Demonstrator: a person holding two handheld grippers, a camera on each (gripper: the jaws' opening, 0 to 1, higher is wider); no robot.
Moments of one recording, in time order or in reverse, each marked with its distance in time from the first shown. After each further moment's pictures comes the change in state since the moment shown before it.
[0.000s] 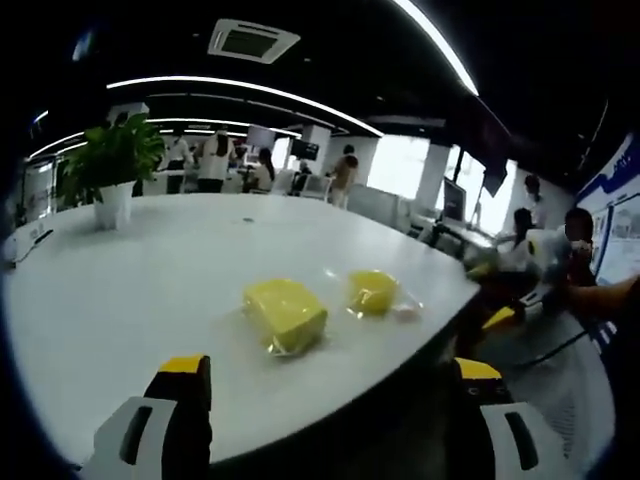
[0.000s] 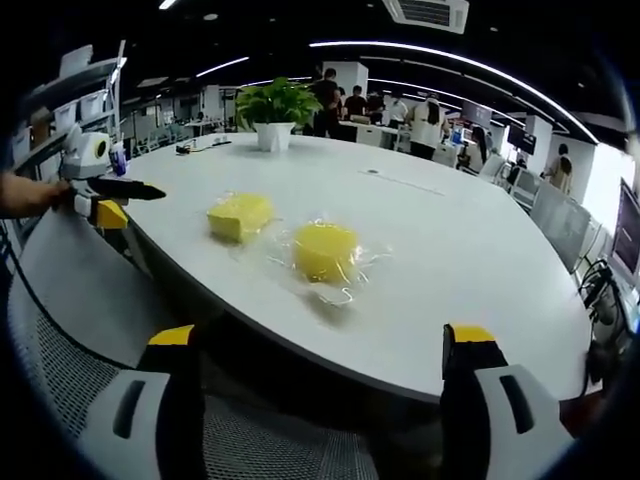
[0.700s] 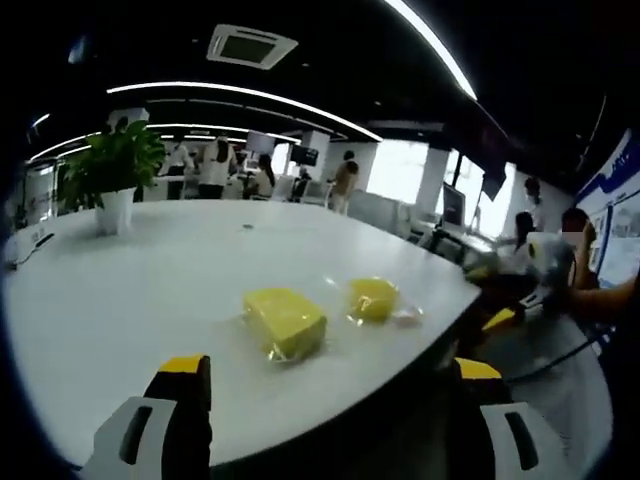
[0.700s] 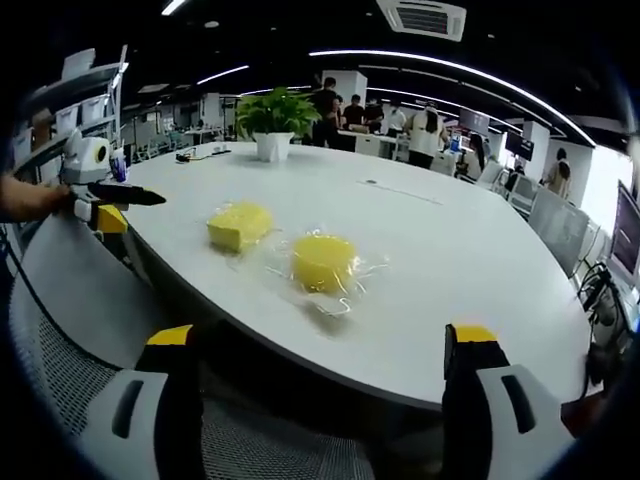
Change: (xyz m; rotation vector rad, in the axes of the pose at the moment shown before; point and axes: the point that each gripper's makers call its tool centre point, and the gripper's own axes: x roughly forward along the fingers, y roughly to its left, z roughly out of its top) left arm -0.003 0.002 0.001 -0.040 -0.045 0.016; right arm -0.002 -0.002 0.006 0.007 -0.034 -0.009
